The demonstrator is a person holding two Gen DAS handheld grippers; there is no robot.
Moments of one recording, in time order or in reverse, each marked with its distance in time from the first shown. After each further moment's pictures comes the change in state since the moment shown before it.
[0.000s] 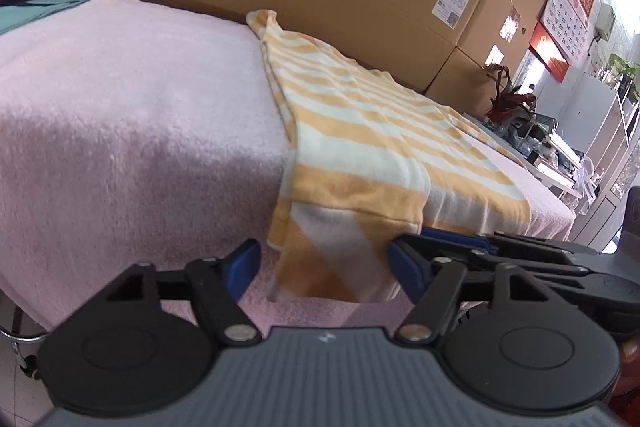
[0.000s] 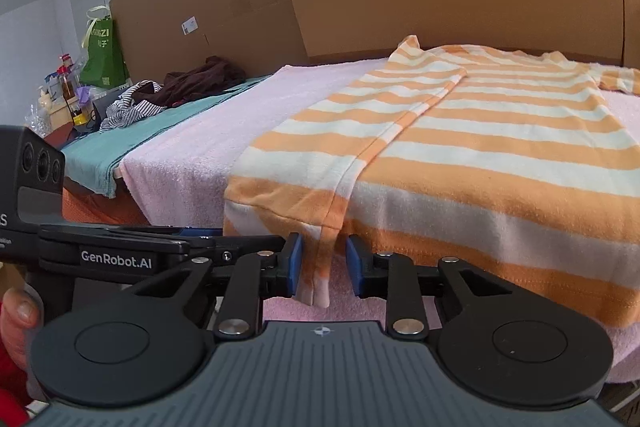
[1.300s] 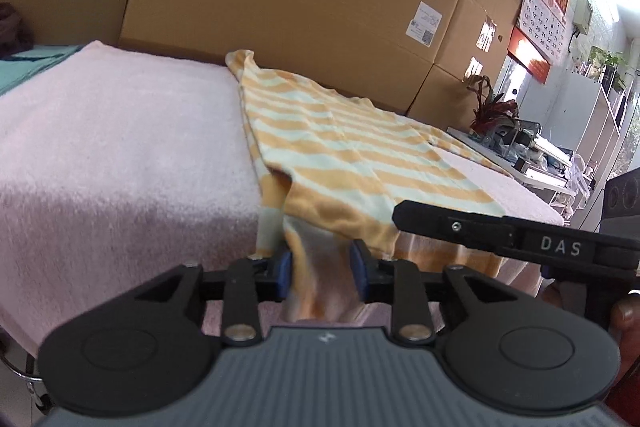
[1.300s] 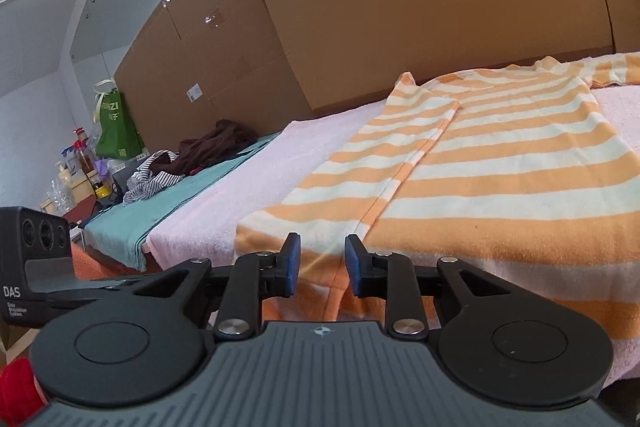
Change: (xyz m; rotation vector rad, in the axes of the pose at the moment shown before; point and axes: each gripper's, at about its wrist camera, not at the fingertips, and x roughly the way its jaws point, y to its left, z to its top) left arm -0.017 -0.012 0.020 0.069 -0.087 0.009; right arm -0.019 -0.021 0.019 0.172 -0.135 0.077
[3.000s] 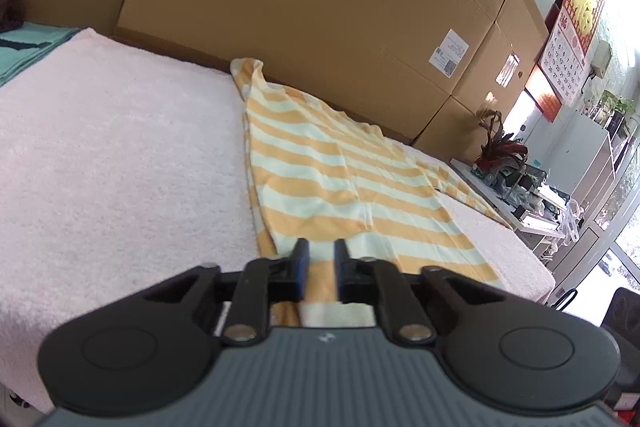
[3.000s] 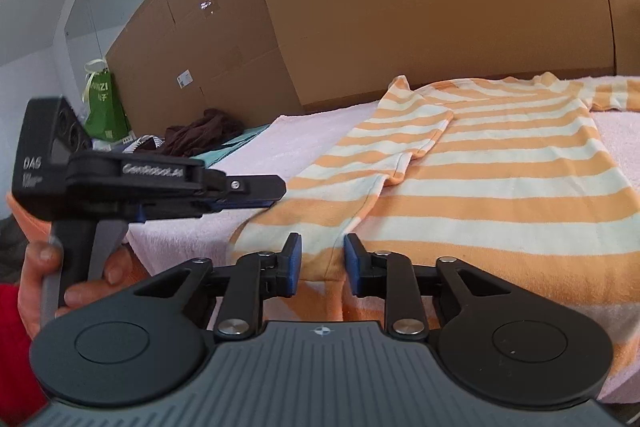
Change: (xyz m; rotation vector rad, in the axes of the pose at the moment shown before) left arm 0.037 0.028 0.070 -0.140 0.026 -0.045; right arm 0.007 0.003 0.007 -0.098 0.026 -0.041
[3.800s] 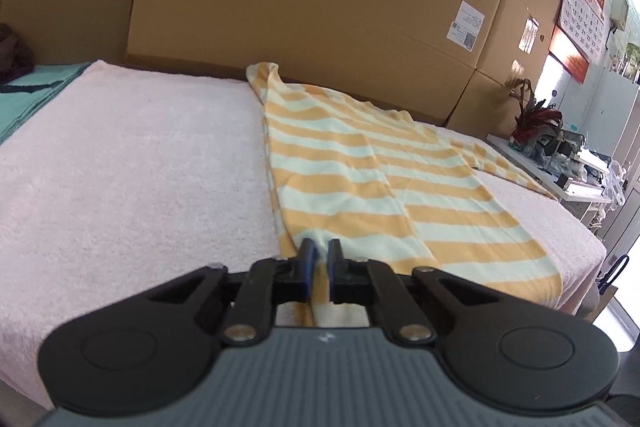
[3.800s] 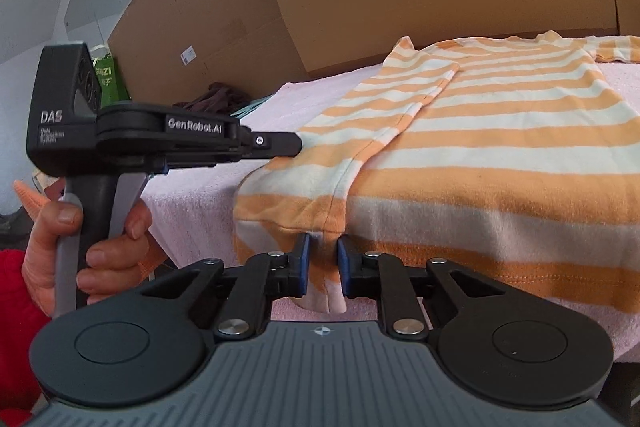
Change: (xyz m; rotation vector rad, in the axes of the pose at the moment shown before) left arm 0.008 -0.010 -0.004 0.127 -0.001 0.135; right arm 0.003 0.000 -0.029 0.041 0.077 0.035
